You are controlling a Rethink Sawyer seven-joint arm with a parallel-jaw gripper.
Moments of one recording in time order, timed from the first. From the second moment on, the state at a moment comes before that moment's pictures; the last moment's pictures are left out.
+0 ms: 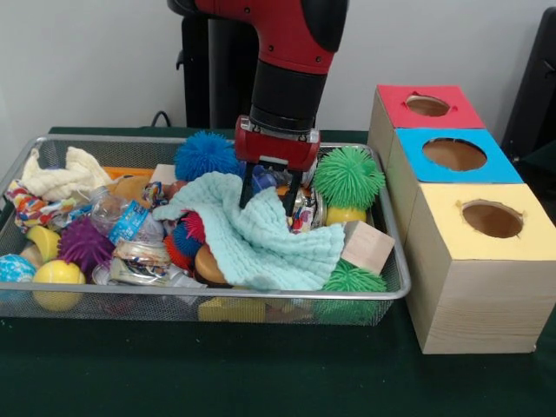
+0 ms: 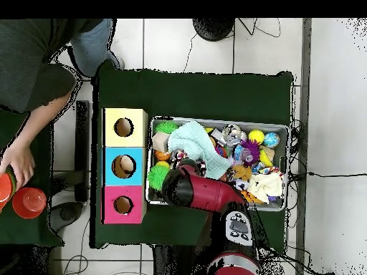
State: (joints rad) arm -0.14 -0.51 -0.16 1.80 0.00 0.03 1.57
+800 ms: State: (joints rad) arm -0.13 -0.51 -0.16 1.79 0.00 0.03 1.57
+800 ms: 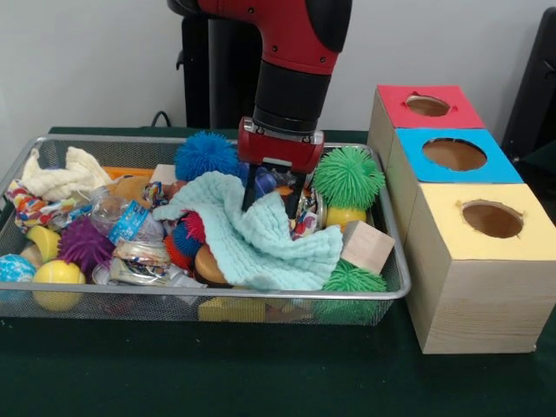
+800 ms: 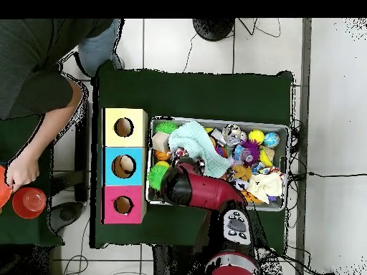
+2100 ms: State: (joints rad) arm -0.07 -0.52 -0.20 1.79 0.00 0.03 1.57
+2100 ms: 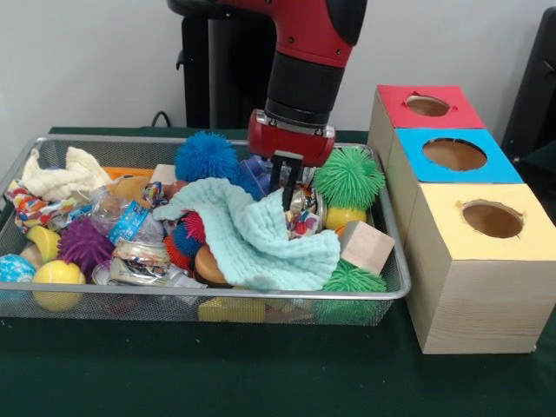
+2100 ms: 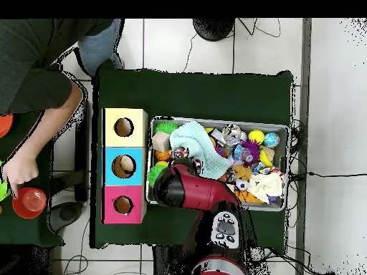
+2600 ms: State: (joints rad) arm -0.12 -0.64 -0.18 1.82 0.00 0.05 1.57
